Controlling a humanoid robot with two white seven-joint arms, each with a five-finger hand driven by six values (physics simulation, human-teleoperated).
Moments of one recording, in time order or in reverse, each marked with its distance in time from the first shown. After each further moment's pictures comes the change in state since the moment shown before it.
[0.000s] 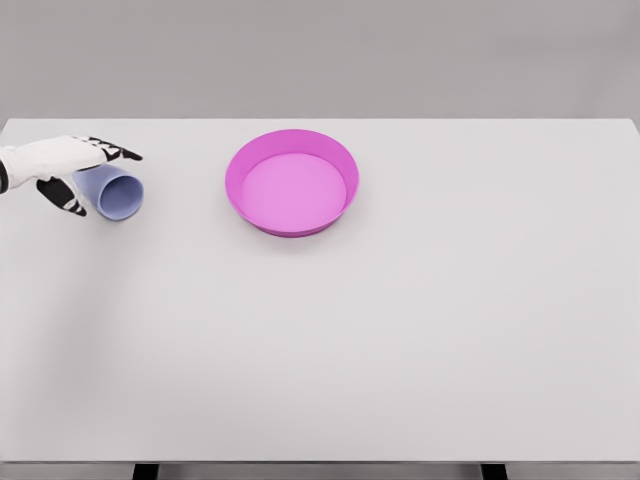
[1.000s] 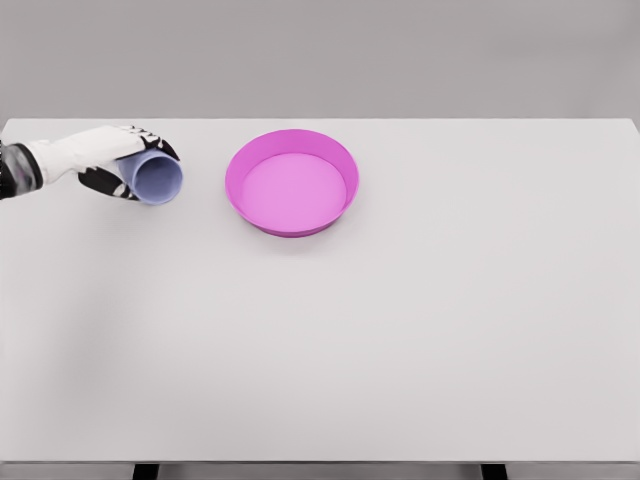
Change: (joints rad) left arm 0.028 -0.029 0.000 -0.114 0.204 -0.001 0.020; right arm 0.000 0.000 0.000 0.000 0.000 0.000 0.000
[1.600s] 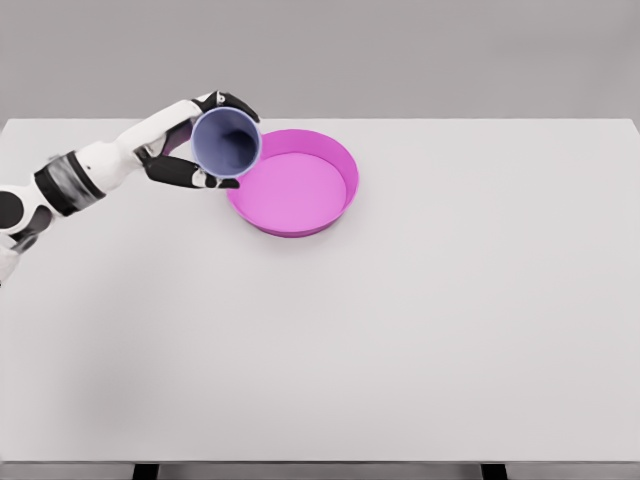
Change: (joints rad) left arm 0.003 0.044 -0.243 -0.374 0.934 0.001 0.023; right arm 0.000 0.000 0.000 0.000 0.000 0.000 0.000
